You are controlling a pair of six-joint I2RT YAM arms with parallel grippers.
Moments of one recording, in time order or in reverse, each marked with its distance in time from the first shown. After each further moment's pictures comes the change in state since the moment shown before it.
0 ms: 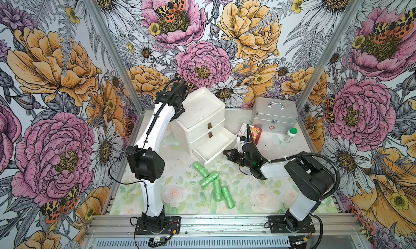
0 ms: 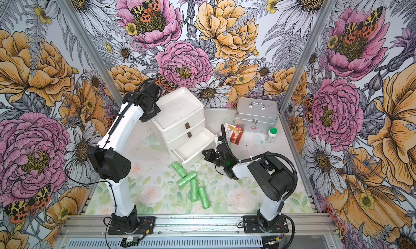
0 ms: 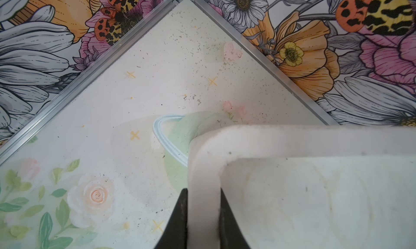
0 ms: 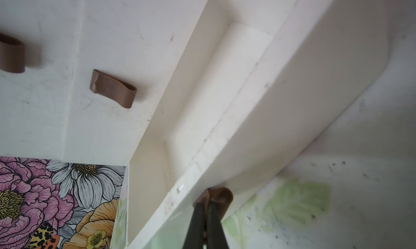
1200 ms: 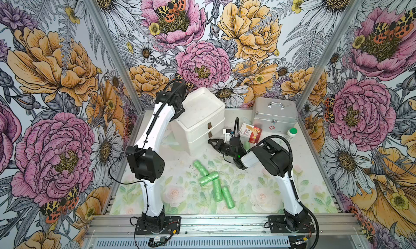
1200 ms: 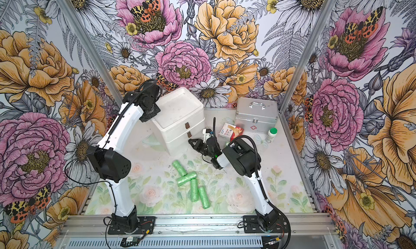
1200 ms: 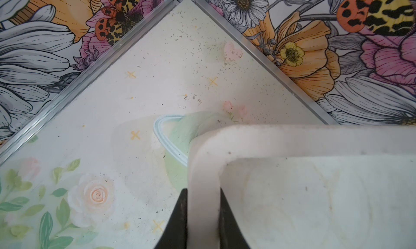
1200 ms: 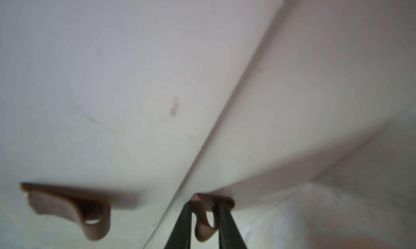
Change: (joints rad) left arm 0.000 0.000 0.000 -0.001 0.000 -0.003; right arm 0.002 0.556 0.433 0.419 -0.124 0.196
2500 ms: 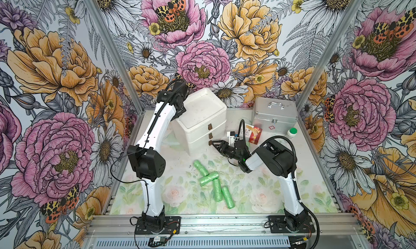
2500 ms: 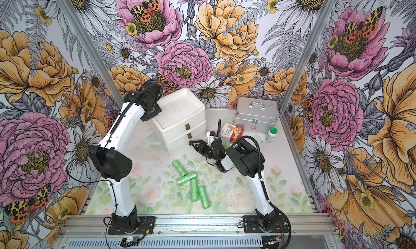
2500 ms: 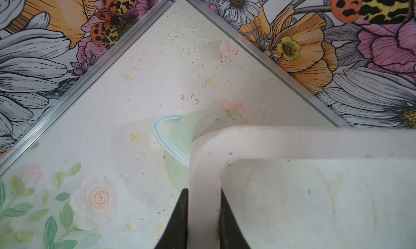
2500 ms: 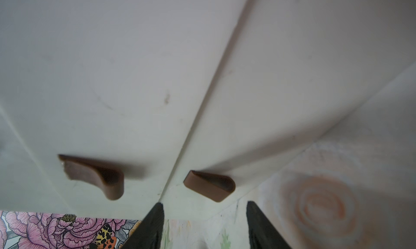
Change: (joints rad) left arm -0.009 0.020 0.034 -0.014 0.003 0.038; right arm -0.010 -0.041 -0.116 0.072 -0.049 0.027
